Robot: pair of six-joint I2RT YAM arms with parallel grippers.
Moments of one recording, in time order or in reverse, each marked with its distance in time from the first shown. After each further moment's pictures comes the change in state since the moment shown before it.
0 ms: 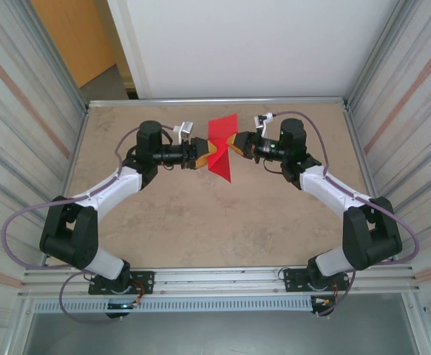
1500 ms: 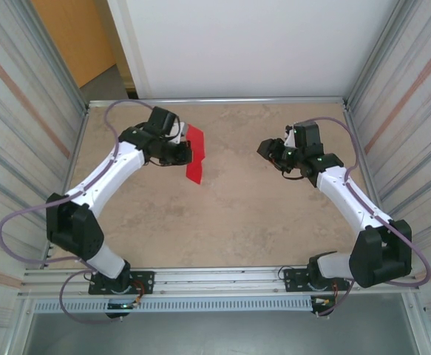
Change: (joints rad) left arm -0.072 0.098 0.481 -1.154 -0.796 0.718; right arm -0.115 -0.139 0.071 -0.752 0.430 -0.379
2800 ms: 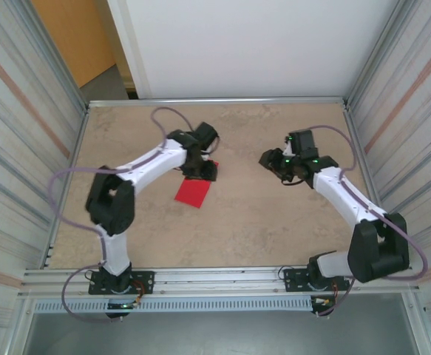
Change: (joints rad) left arm -0.140 0.236 0.080 -0.074 -0.158 -0.103; right arm 0.062 0.073 -0.032 -0.059 0.084 -0.029
